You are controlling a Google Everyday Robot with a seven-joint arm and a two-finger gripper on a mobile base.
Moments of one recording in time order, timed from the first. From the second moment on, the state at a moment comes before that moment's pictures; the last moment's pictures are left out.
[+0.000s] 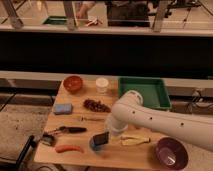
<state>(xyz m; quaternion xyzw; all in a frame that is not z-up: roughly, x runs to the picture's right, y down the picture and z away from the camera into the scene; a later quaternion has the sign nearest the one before) 0.014 0.216 0.695 -0.31 -0.18 -0.12 0.93</state>
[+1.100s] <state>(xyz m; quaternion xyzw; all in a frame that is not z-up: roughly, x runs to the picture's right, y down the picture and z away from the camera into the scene) -0.047 0.226 0.678 -0.32 -0.24 -0.17 0.90</state>
